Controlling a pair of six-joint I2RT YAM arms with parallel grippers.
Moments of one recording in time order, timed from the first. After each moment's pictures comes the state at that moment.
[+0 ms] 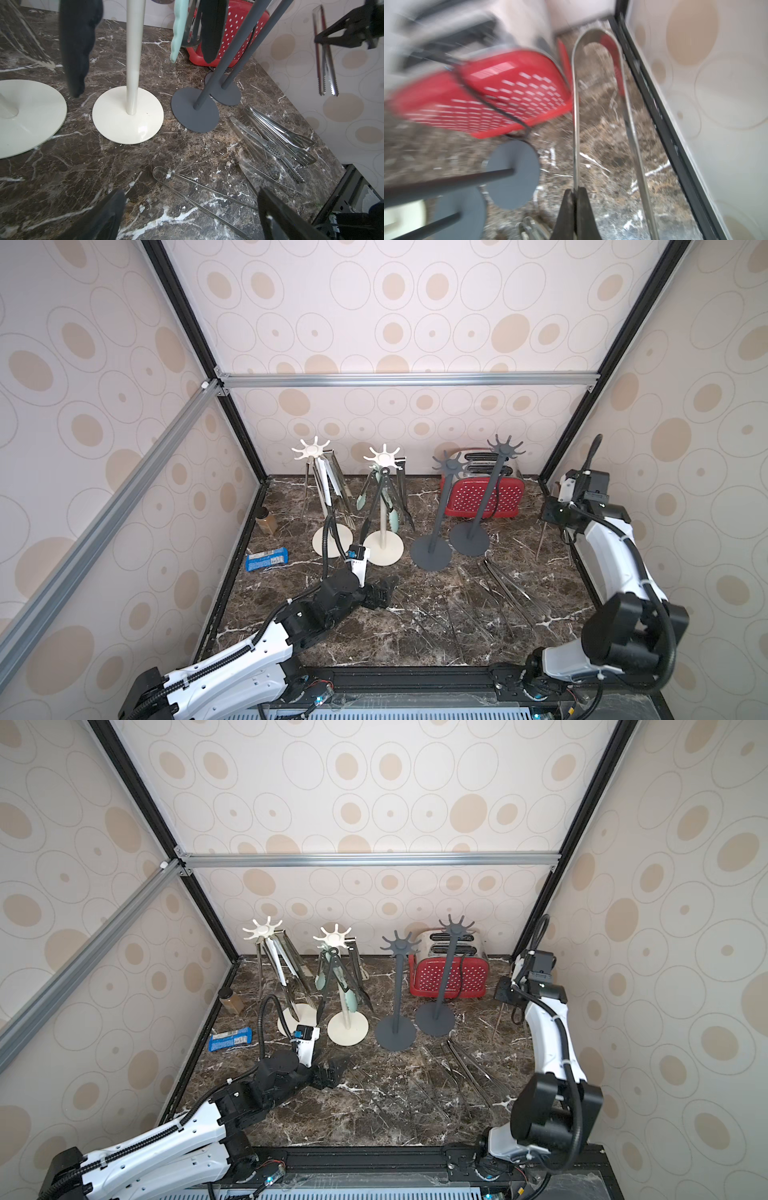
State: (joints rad) left arm -0.87 0.82 0.50 -0.13 -0.22 -0.52; right arm -0.25 1.37 1.32 -0.68 -0.15 0.11
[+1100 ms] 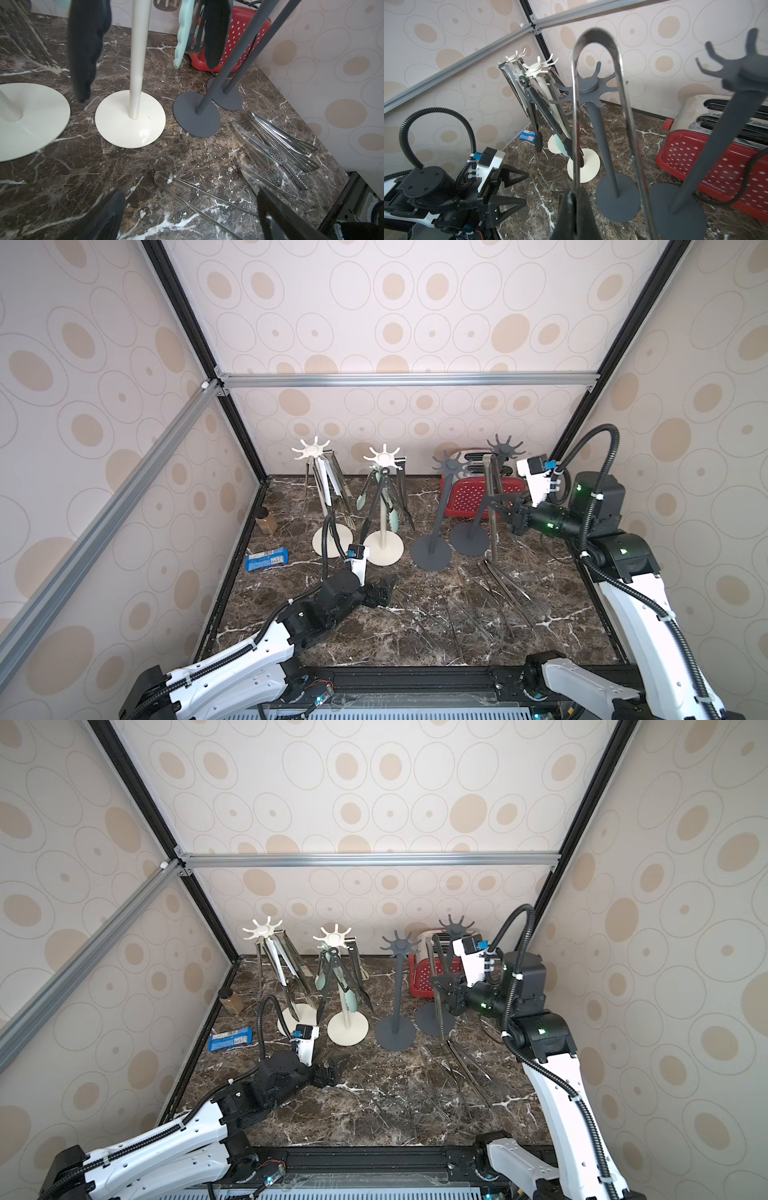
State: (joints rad) left arm -0.87 0.84 0.49 -0.10 -0.24 -0.53; right arm 0.19 1.07 1.38 -0.67 -0.61 0.10
